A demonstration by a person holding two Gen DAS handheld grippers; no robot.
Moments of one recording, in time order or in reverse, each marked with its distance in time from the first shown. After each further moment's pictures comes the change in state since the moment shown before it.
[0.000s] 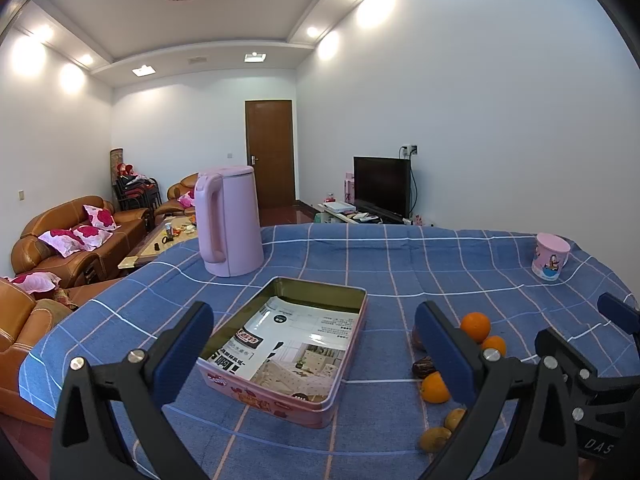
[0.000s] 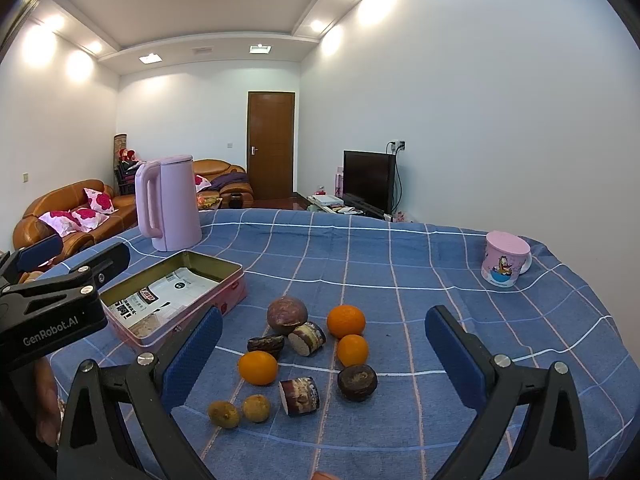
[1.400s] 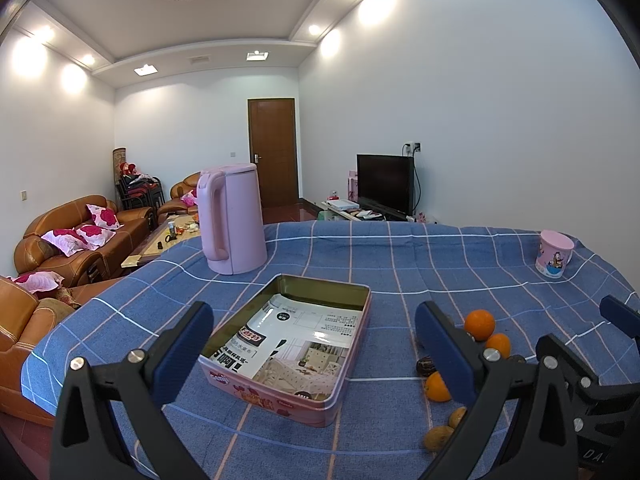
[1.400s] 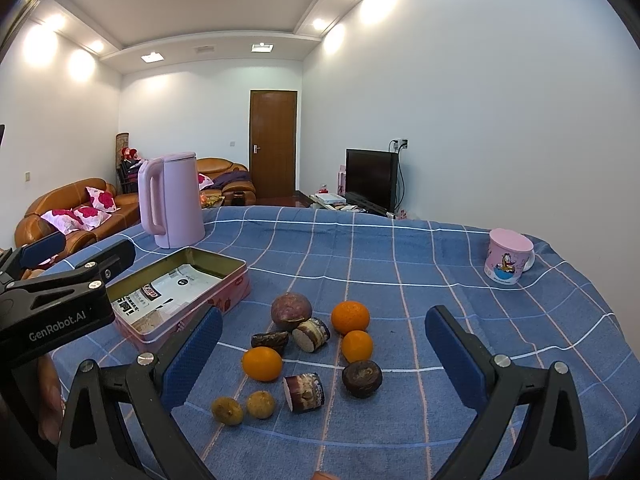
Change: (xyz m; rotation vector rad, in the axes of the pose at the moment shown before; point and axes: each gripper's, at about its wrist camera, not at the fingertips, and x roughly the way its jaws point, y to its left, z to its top) left arm 0.001 0.002 -0.001 0.006 0.002 0.009; right arm 0.000 0.004 -0.003 -0.001 0.005 0.004
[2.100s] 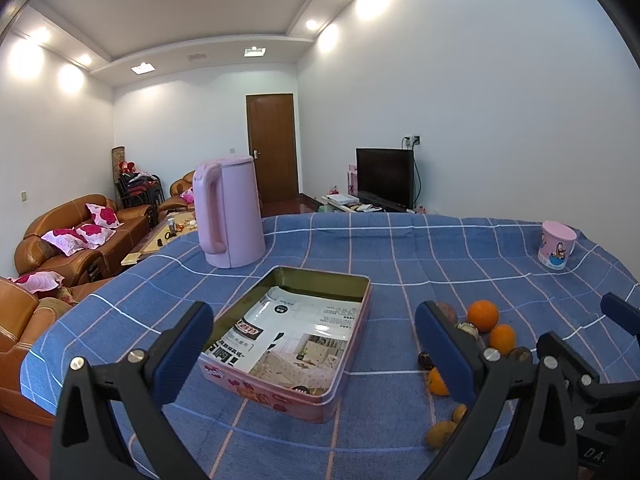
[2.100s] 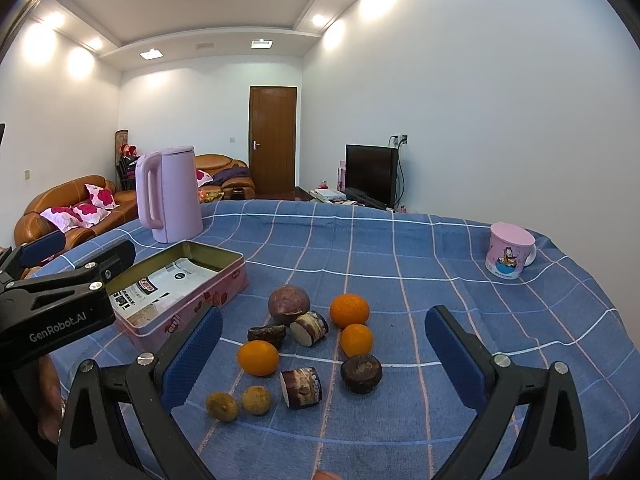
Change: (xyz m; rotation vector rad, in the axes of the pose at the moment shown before) left arm 0.007 -0.002 -0.012 0.010 0.021 0.005; right arm 0.007 -0.001 -0.011 0.004 0.020 0.002
